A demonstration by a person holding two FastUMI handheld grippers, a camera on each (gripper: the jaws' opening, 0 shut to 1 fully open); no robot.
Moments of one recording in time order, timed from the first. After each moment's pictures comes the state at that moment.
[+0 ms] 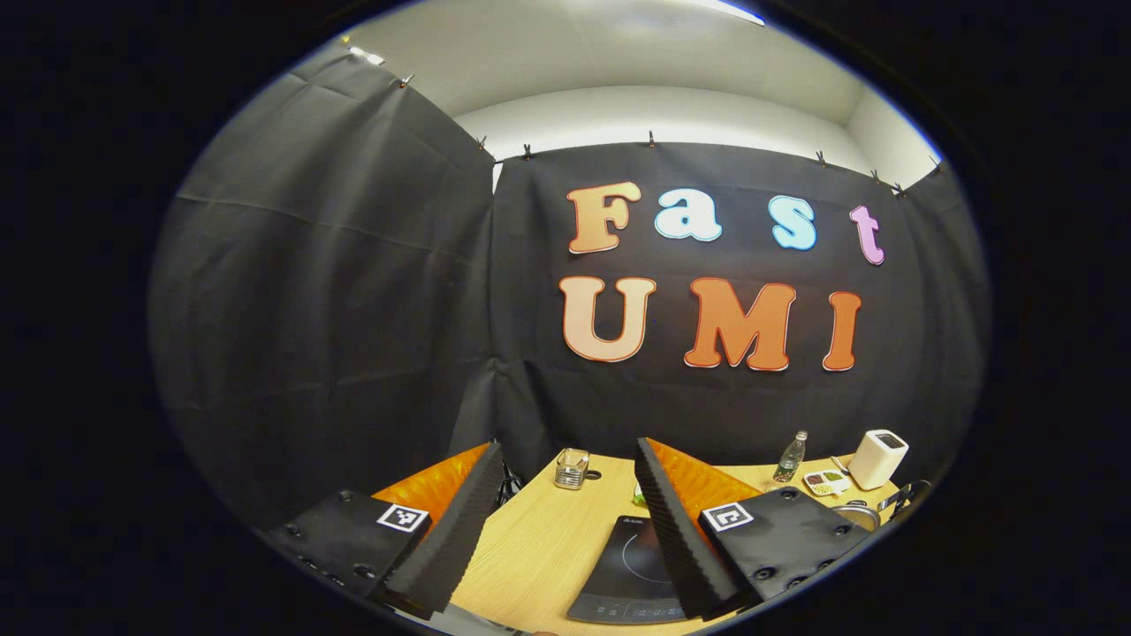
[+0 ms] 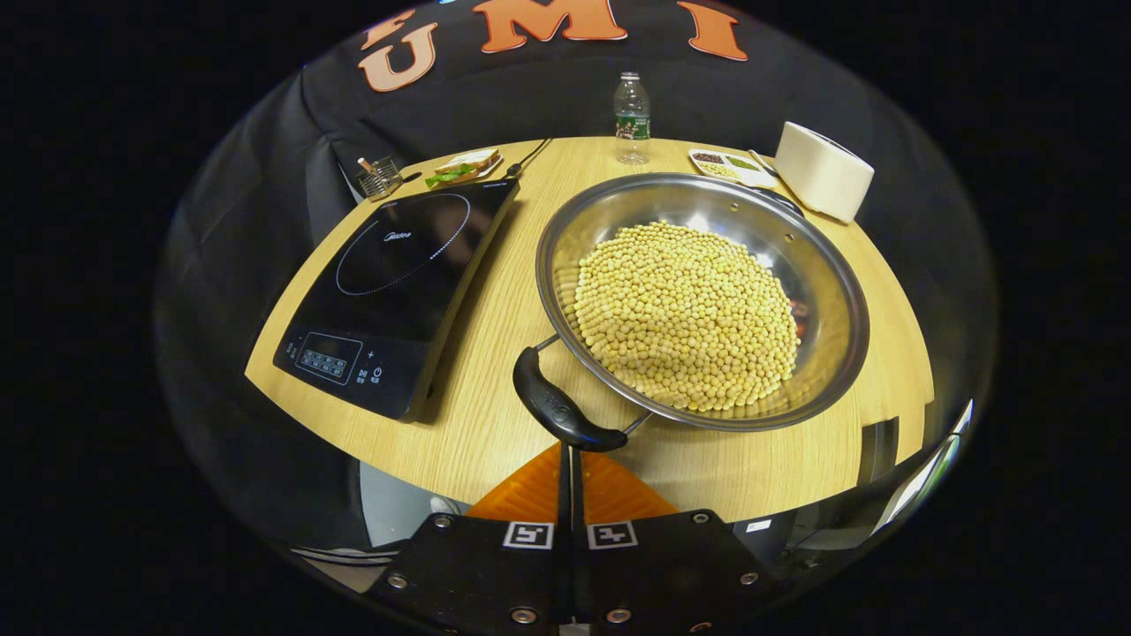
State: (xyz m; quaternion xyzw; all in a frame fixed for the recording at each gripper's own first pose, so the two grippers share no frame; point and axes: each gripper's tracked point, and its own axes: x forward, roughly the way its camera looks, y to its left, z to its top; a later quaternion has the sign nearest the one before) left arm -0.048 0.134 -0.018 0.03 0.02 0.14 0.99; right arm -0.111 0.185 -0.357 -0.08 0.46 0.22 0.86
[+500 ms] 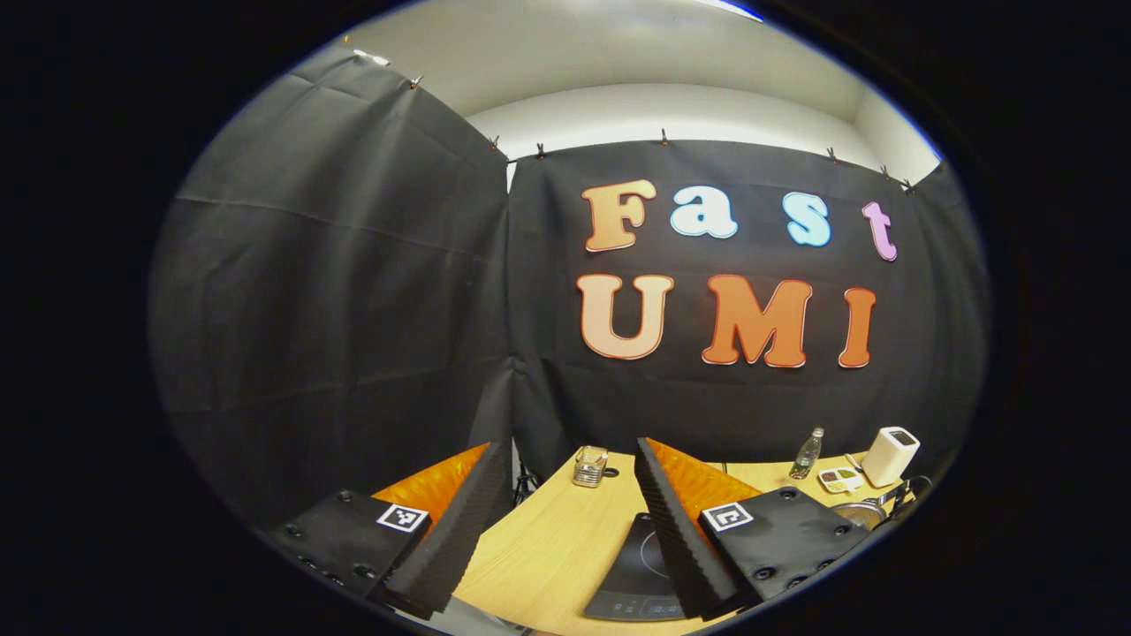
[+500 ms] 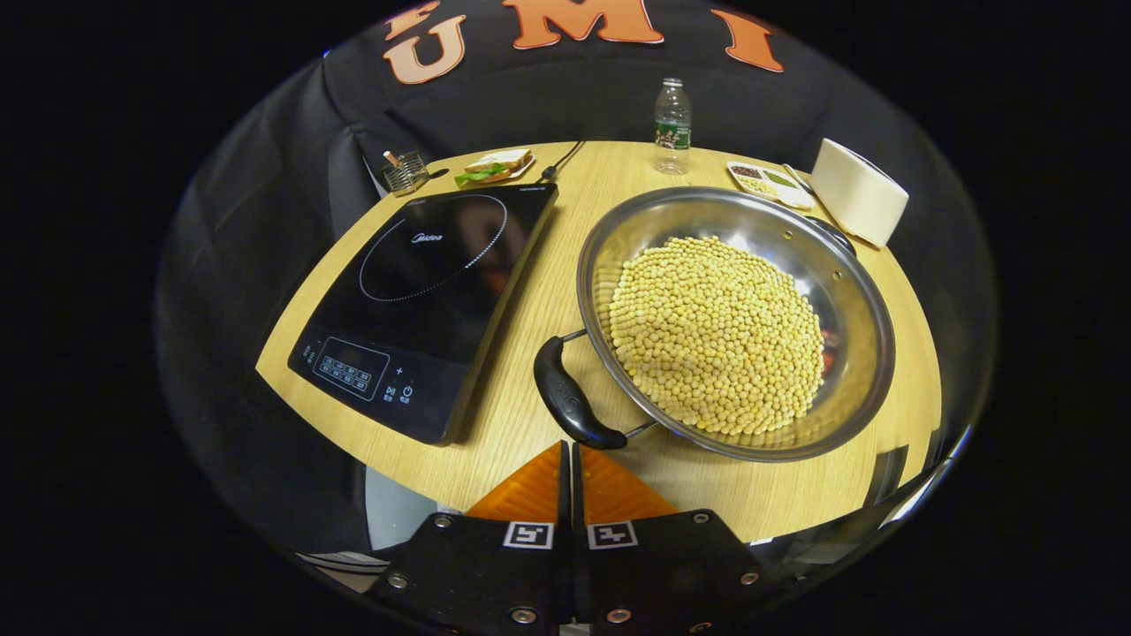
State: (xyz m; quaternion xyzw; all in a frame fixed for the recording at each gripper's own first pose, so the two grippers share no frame) left arm -0.062 0.159 -0.019 0.04 0.03 0.17 0.98; right arm -0.103 0.222 -0.354 -0.09 0.45 0.25 0.85
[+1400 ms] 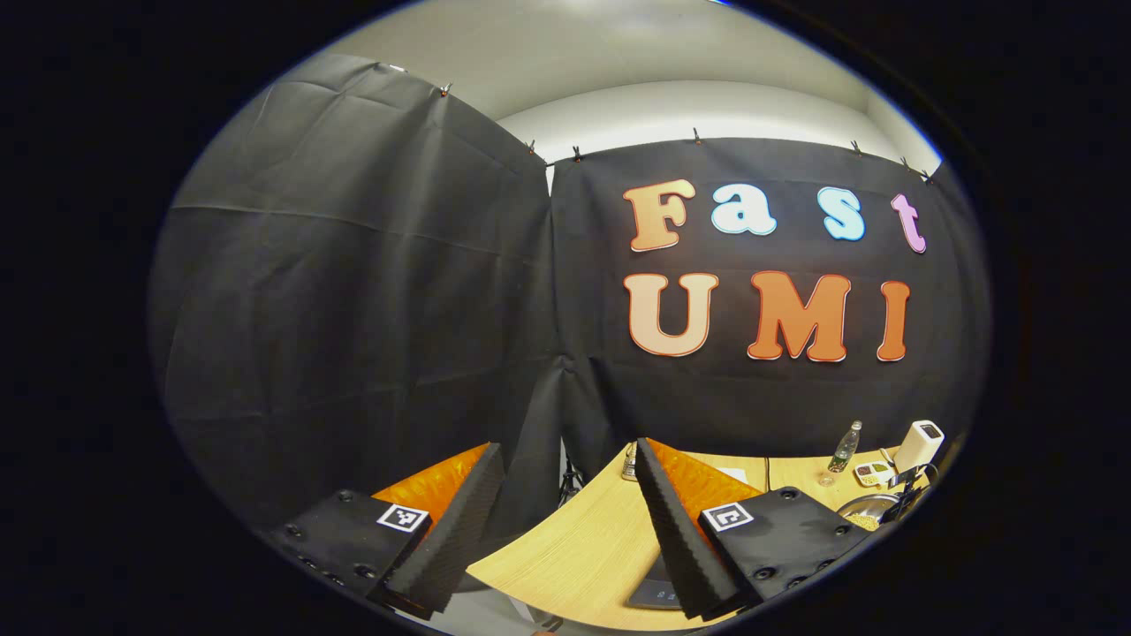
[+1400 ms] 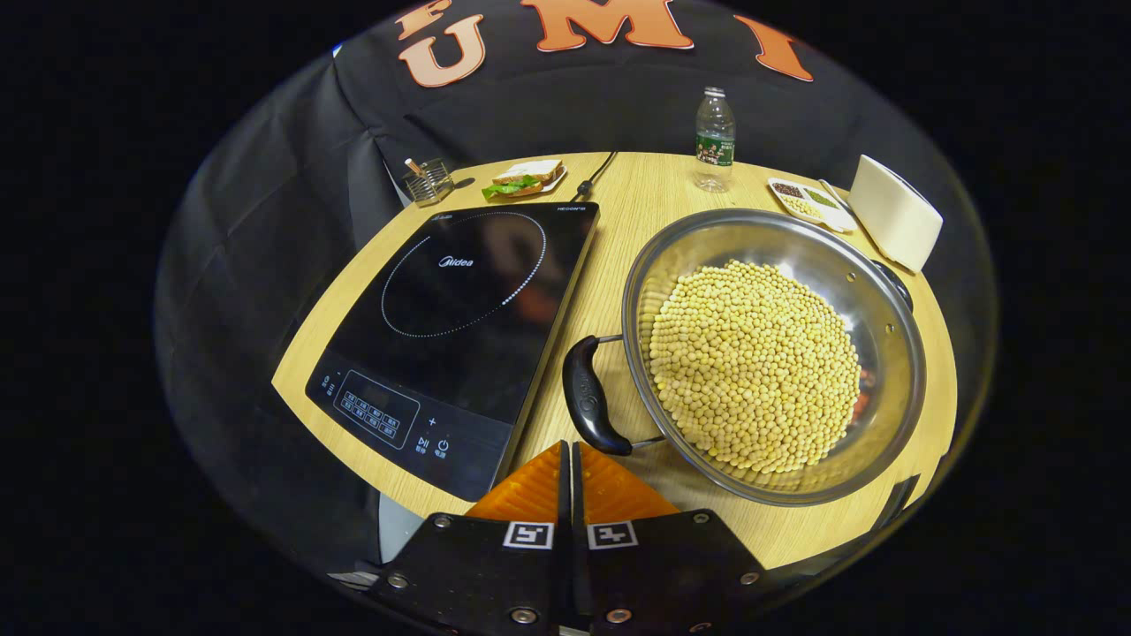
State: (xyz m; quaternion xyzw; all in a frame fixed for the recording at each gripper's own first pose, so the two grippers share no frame) left arm -0.104 0.195 -0.015 0.05 0.02 0.24 0.97; right arm -0.082 0.271 -0.350 -0.08 0.44 0.29 0.85
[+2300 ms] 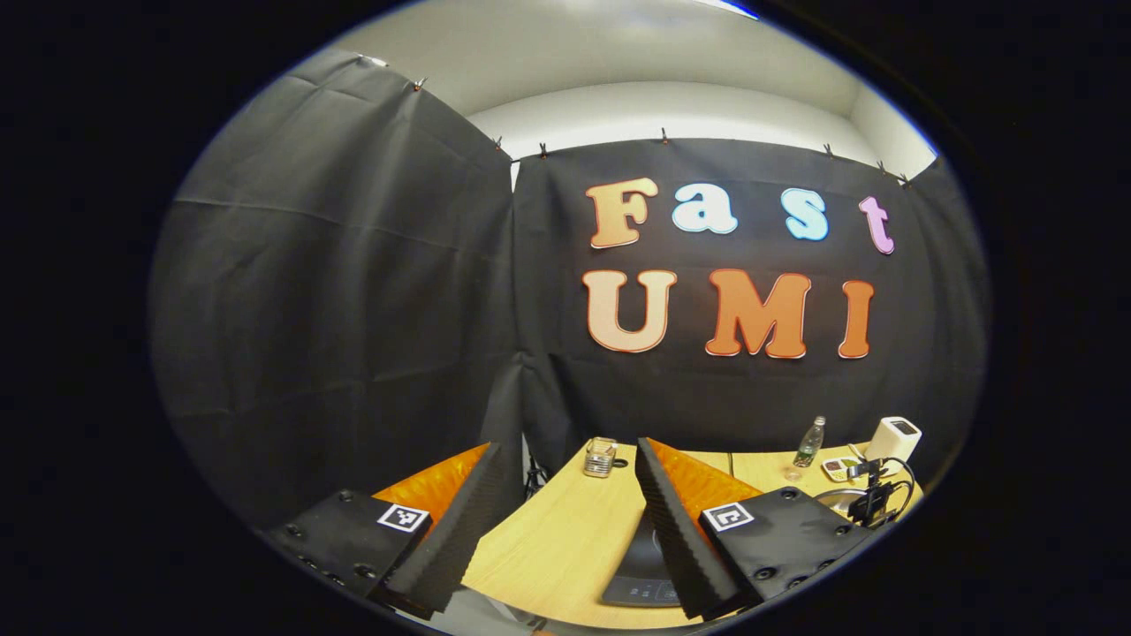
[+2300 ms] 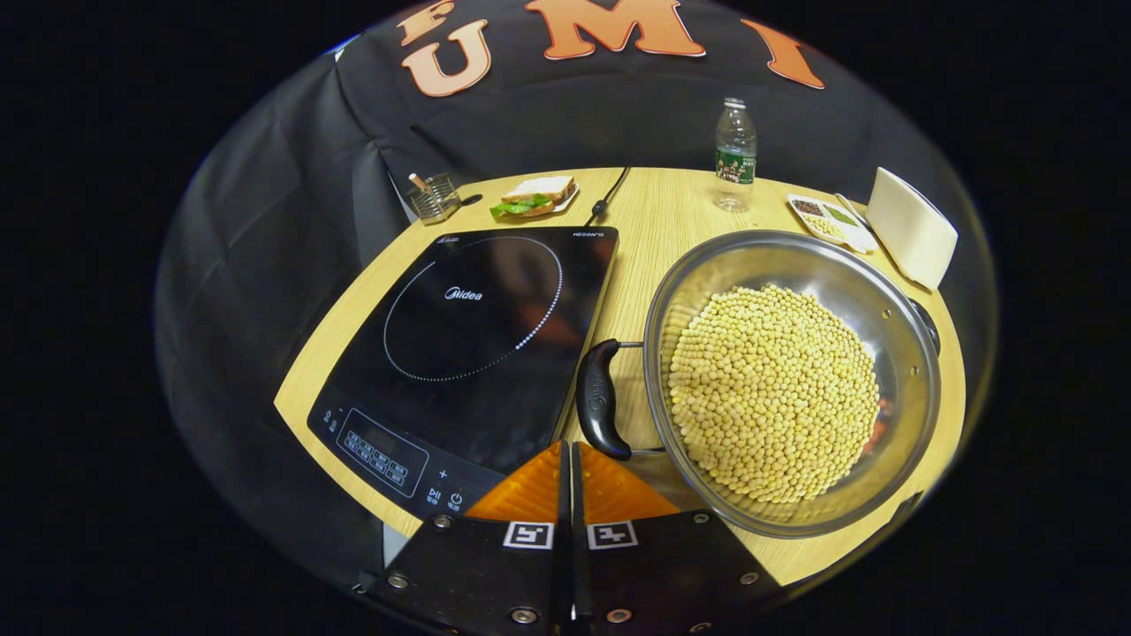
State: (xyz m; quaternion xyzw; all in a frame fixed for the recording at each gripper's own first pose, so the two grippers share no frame) left arm -0.089 0.160 -0.030 0.04 0.03 0.16 0.99; right arm -0.054 0.307 -0.346 -0.06 0.42 0.30 0.86
